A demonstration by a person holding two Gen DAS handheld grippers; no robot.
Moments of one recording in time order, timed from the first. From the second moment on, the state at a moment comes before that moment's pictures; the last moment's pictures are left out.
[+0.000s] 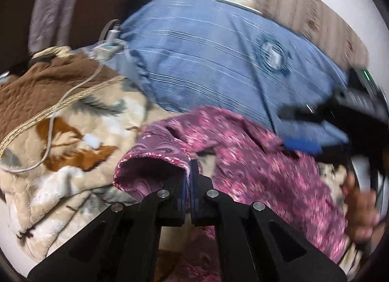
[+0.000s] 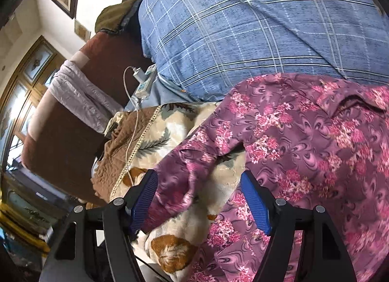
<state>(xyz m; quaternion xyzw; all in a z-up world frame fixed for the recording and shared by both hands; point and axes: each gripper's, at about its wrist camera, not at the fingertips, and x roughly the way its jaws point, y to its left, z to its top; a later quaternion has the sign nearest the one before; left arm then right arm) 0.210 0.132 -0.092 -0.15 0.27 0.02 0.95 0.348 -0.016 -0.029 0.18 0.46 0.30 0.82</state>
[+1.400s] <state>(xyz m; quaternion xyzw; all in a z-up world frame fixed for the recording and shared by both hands) 0.181 0.033 -0.039 -0.05 0.23 -0.15 0.96 0.365 -0.037 -0.041 0.20 0.51 0.36 0.75</state>
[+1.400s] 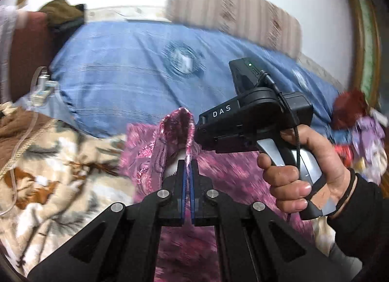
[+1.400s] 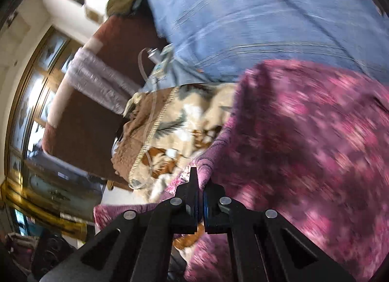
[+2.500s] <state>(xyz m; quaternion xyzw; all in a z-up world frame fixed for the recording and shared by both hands) 0.244 0.054 -0.144 -0.25 0.39 -0.21 0.86 0.269 -0.162 -0.133 0.28 0.51 0.24 0.77</state>
